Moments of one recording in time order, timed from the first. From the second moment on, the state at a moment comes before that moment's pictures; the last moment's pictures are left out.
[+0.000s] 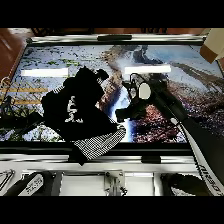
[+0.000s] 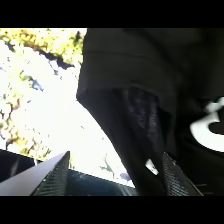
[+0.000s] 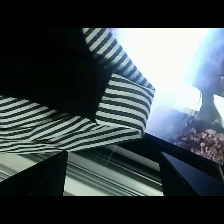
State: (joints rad) left arm 0.40 -1.01 0.72 1.19 -1.06 -1.50; right arm 0.53 -1.40 1.31 -1.28 1.37 1.74
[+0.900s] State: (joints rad) left arm 0.11 -1.11 0.55 0.90 -1.05 -1.40; right arm 0.46 -1.55 1.31 -1.02 1.12 1.54
